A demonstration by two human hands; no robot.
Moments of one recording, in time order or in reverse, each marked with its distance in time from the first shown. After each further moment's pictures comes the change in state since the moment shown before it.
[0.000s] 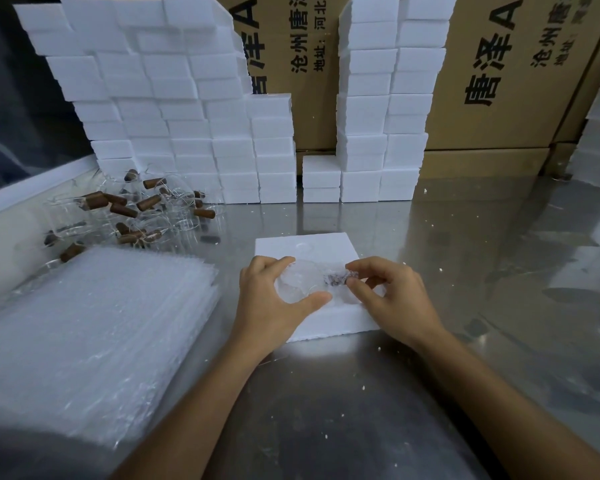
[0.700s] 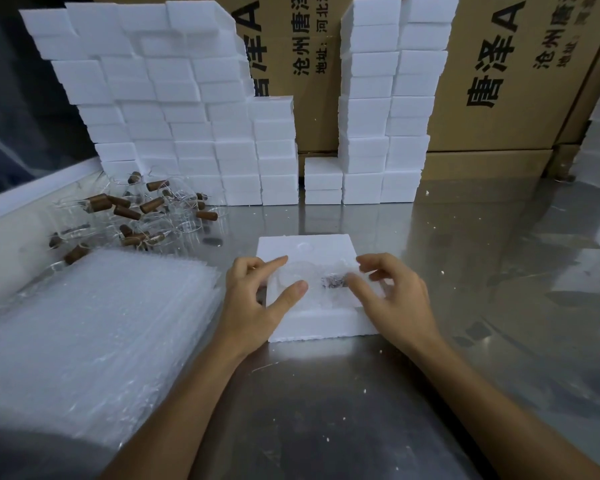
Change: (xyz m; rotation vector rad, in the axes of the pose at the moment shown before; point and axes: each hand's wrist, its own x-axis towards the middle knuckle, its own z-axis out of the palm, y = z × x) left_hand 0.004 -0.017 -0.020 -0.135 -0.068 0.017; right_hand -0.004 -0.007 0.007 0.084 0.133 0.063
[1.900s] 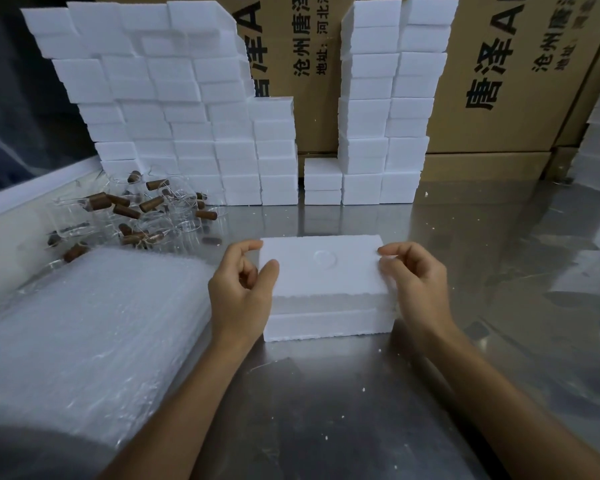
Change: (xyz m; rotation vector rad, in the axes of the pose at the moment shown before) left_hand 0.002 0.017 0.002 -0.261 0.343 0.066; right_hand 0.007 -0.009 -0.014 0.466 0.100 0.148
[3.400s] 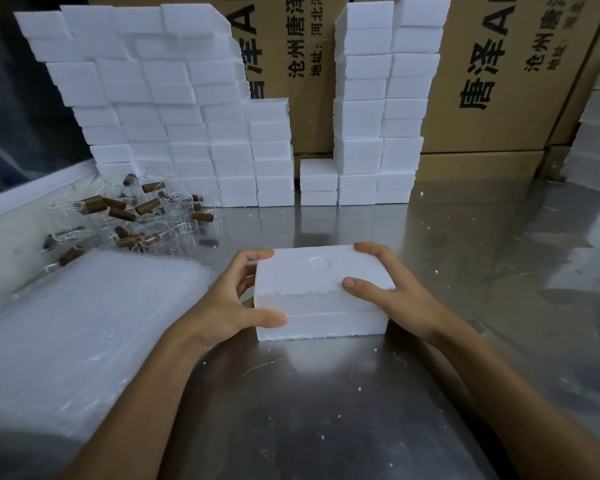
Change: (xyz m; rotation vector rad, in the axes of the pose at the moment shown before) left_hand 0.021 -0.016 -0.036 -0.073 -0.691 -0.328; right_hand 0.006 0.000 -0.017 -0.272 -0.476 0.102
